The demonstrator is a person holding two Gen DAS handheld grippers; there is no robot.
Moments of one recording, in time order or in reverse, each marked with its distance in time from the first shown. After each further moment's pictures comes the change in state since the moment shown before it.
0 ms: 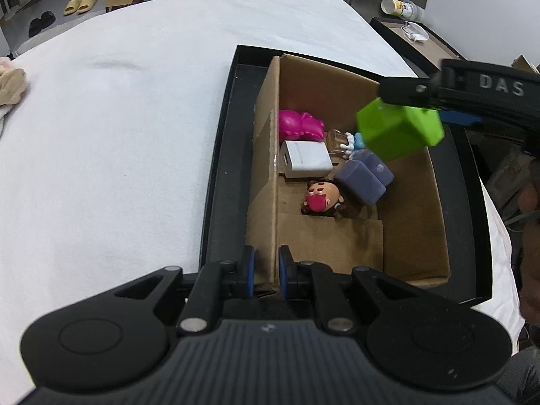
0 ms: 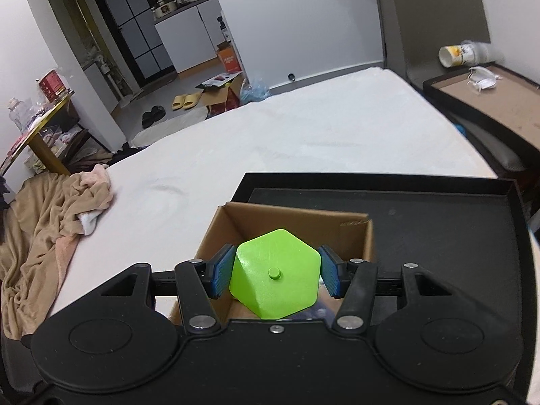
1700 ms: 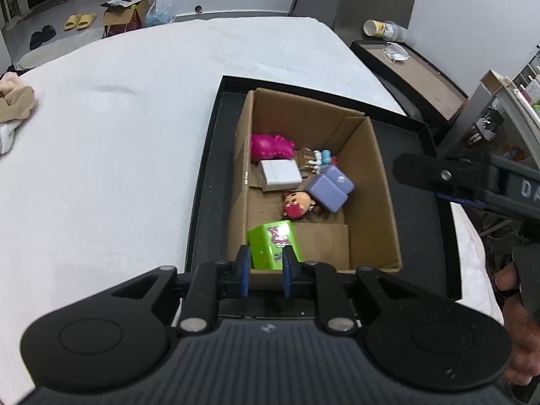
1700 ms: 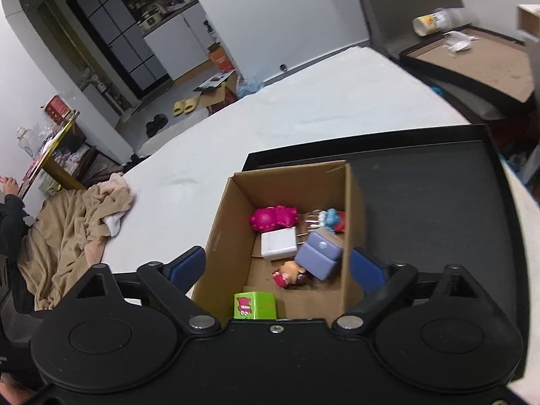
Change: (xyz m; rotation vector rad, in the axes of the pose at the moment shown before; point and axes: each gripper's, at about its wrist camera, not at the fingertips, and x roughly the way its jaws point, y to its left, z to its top) left arm -0.054 -0.023 -0.010 0.002 -0.072 -0.024; right arm -0.066 -0.016 -0.030 0.137 0.019 0.030
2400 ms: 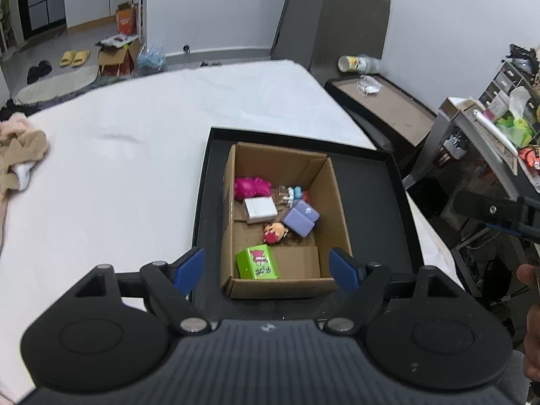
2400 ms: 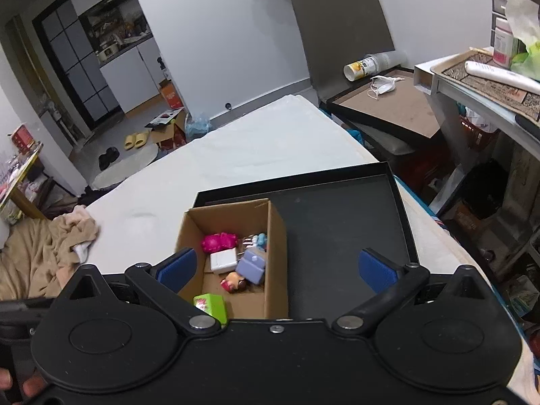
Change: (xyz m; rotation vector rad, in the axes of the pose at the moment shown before) left arm -0.083 -0.016 0.002 0.050 -0.127 -0.022; right arm -0.099 -0.003 -0.002 0.026 -0.123 -0.198
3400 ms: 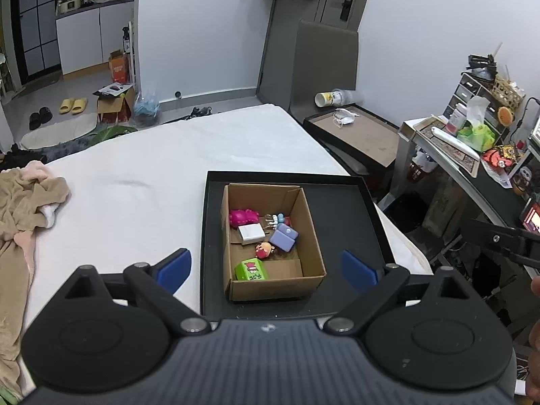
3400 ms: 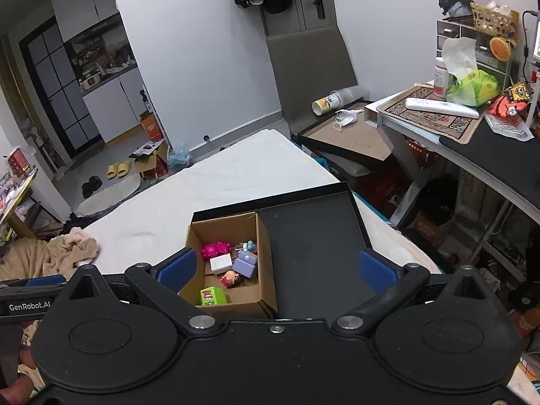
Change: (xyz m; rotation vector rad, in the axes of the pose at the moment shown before) left arm -0.103 -0.021 -0.017 0.090 -0.125 -0.010; right arm -0.108 0.021 -0.028 0.035 -0.123 -0.113
